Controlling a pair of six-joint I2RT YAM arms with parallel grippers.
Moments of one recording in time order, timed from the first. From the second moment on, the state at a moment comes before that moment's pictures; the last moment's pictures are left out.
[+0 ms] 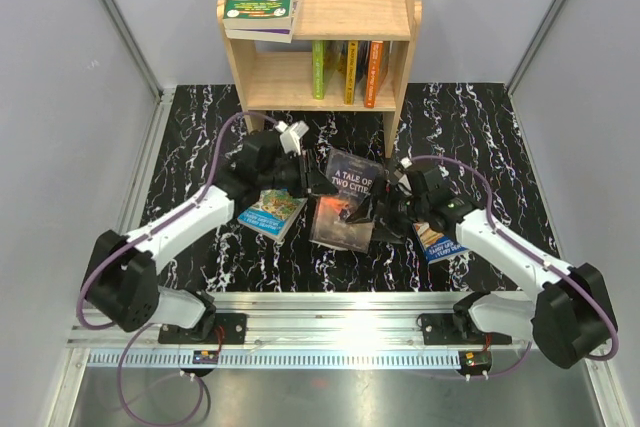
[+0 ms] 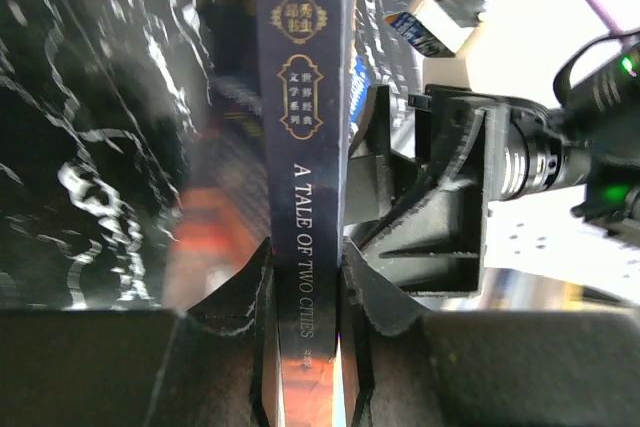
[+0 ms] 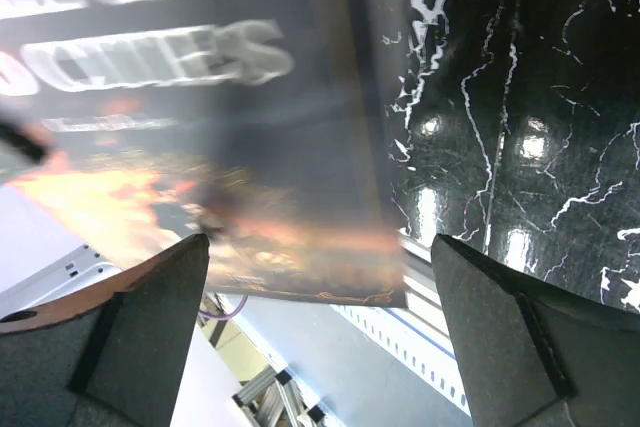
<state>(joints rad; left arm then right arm) -0.56 1.40 0.91 0.00 0.62 -0.83 0.51 1.19 0.73 -0.36 -0.50 0.95</state>
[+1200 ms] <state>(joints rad) -0.51 1.35 1.63 0.38 0.86 -1.39 0.51 1.04 1.33 -0.01 -0.65 0.99</state>
